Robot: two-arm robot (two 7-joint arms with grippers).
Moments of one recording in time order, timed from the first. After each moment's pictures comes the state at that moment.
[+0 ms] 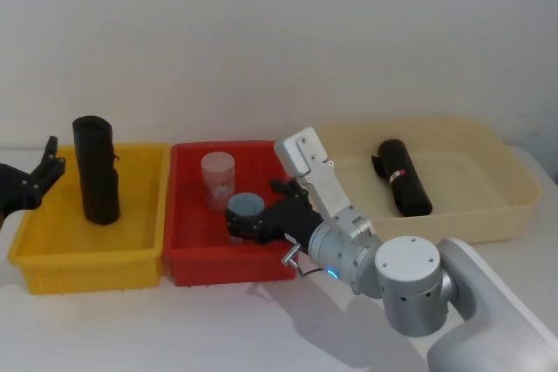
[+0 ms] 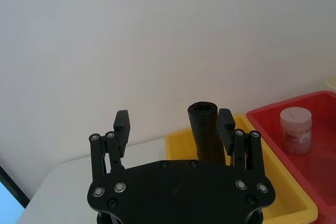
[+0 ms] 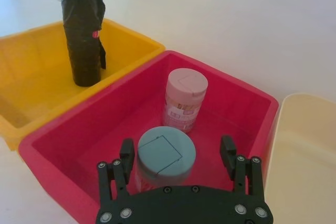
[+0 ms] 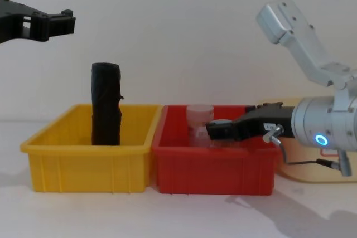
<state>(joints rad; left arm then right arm) -0.10 0.34 0.25 -1.96 -0.04 0.25 0.16 0.44 0.16 -0.39 -1.34 0.04 0.29 0.29</state>
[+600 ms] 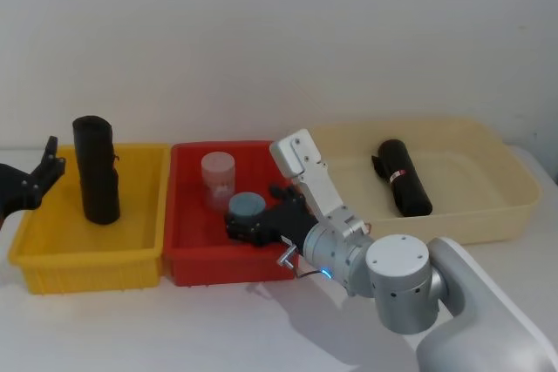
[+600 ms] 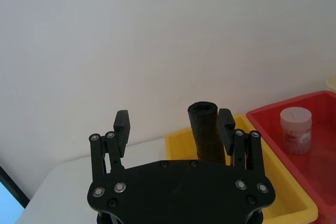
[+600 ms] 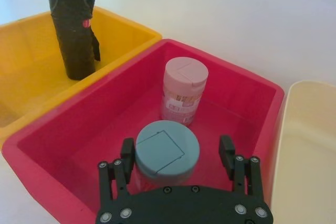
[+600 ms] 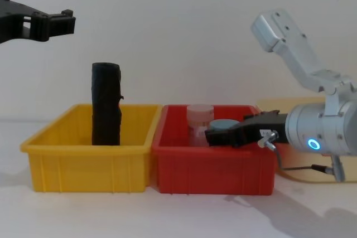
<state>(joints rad) -0.10 0.34 0.25 -1.96 -0.04 0.25 0.16 0.46 0.13 -0.38 -1.28 0.03 0.31 0.28</state>
